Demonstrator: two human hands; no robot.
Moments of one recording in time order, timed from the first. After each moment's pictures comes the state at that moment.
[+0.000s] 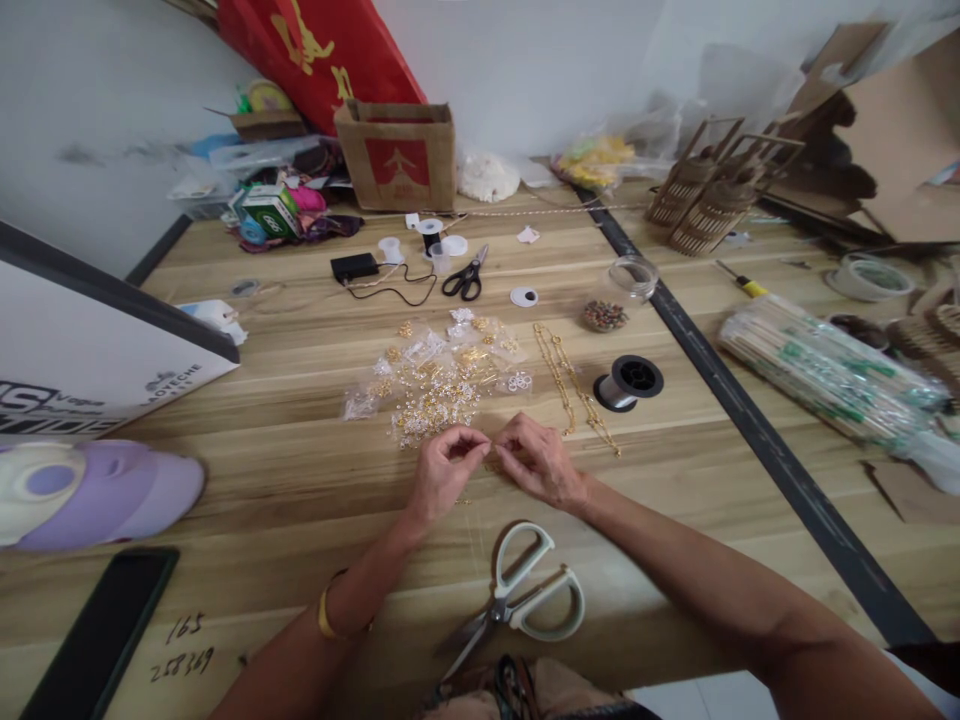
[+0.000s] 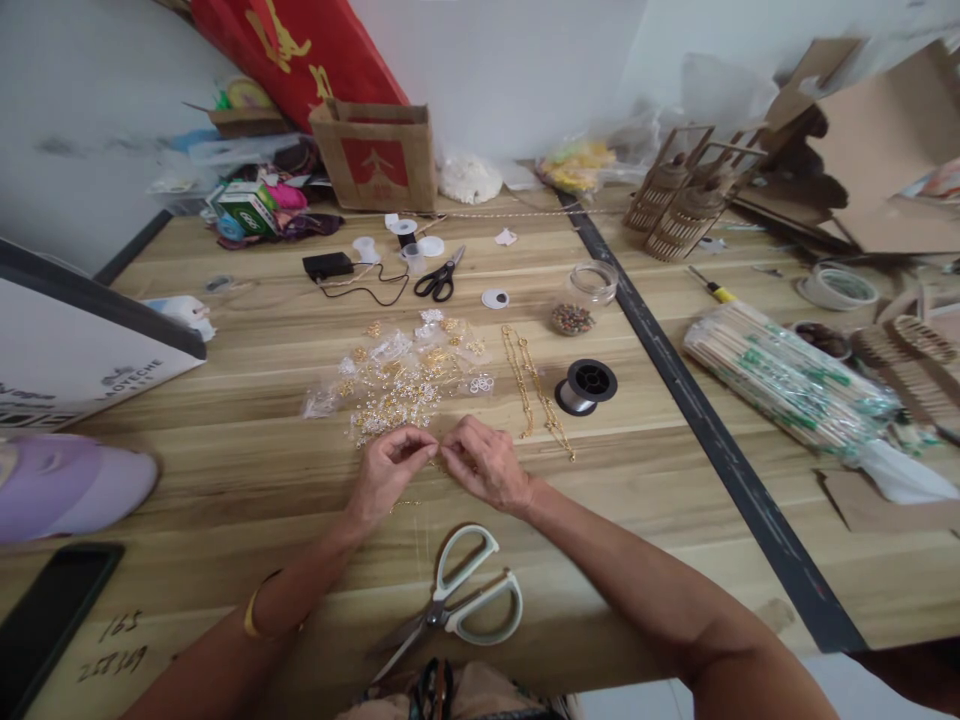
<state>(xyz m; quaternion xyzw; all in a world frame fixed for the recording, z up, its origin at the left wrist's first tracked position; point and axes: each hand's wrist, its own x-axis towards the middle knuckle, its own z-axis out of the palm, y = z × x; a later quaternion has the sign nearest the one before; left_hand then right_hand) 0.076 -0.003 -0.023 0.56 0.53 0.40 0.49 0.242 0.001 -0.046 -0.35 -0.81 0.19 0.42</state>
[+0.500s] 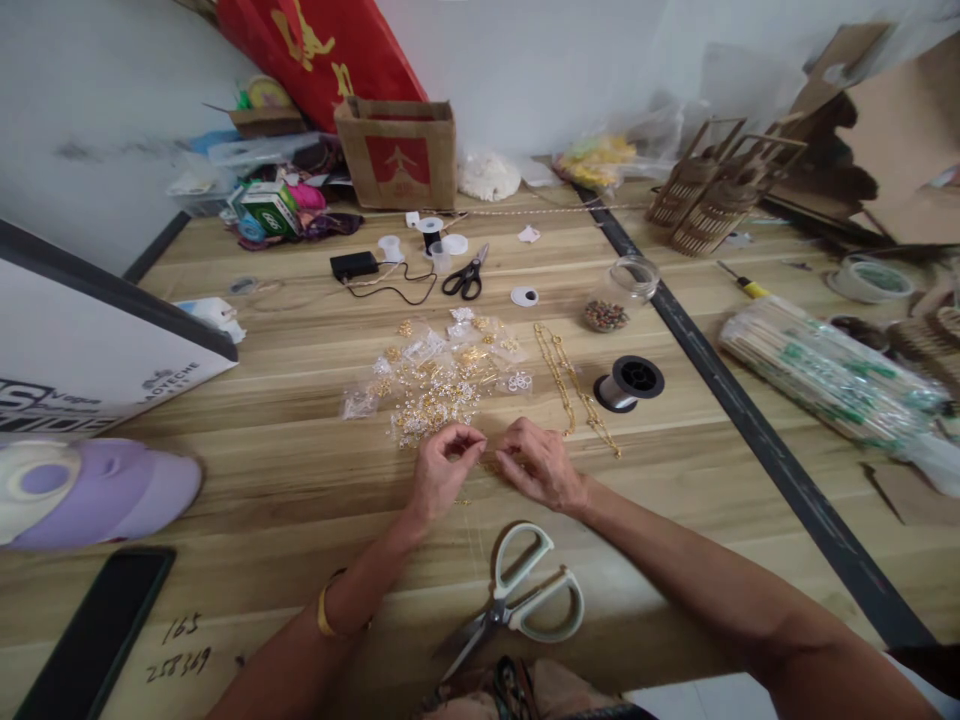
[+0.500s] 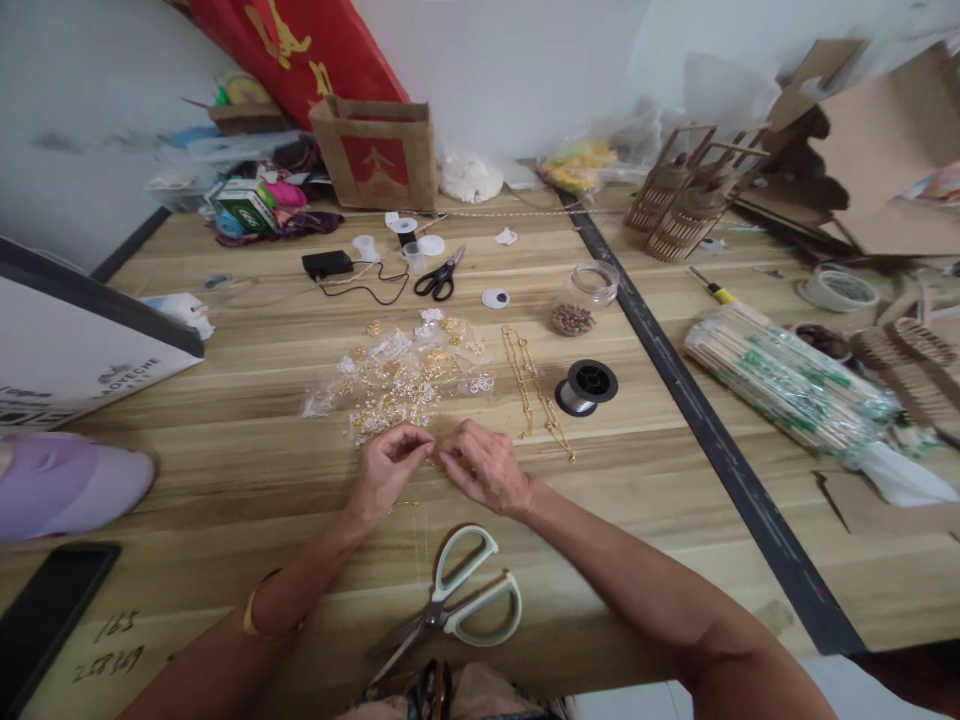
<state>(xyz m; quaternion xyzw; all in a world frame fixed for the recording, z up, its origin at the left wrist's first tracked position) 0.075 -0.002 -0.025 0.57 0.54 0.41 0.47 0.244 -0.001 -0.048 -0.34 -0.83 0.14 0.42</state>
